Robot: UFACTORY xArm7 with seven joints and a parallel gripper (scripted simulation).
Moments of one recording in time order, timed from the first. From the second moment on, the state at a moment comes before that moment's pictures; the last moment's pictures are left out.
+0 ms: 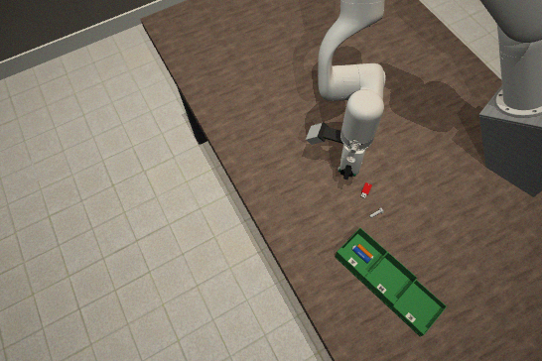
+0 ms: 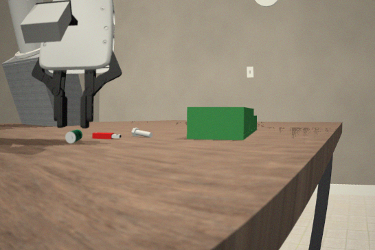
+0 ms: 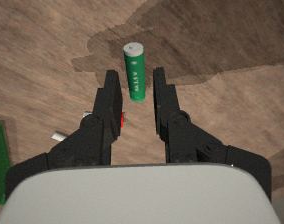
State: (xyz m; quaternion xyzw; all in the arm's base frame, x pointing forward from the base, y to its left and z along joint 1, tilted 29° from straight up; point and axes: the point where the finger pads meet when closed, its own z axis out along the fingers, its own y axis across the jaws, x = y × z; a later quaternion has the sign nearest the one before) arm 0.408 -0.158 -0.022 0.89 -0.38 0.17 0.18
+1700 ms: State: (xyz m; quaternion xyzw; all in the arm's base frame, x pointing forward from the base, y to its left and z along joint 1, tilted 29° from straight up) arm 0.411 -0.166 -0.036 0.89 -0.37 0.17 0.18
